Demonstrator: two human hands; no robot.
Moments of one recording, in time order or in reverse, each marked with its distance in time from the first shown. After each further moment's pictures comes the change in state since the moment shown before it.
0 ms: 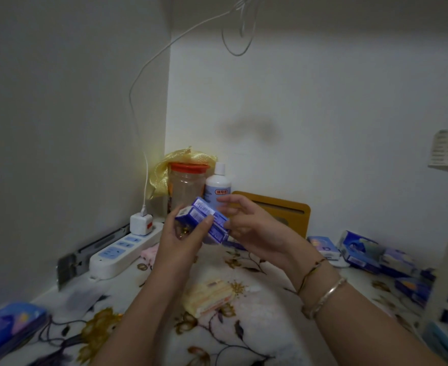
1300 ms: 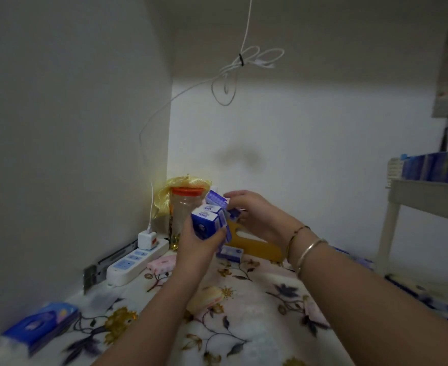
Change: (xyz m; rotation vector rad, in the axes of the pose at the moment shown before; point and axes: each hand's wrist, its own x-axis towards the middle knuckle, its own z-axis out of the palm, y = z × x) left_hand -0.028 0.050 0.039 0.151 0.014 0.105; right_hand -0.026 -0.078 0.019 -0.248 0.204 -0.008
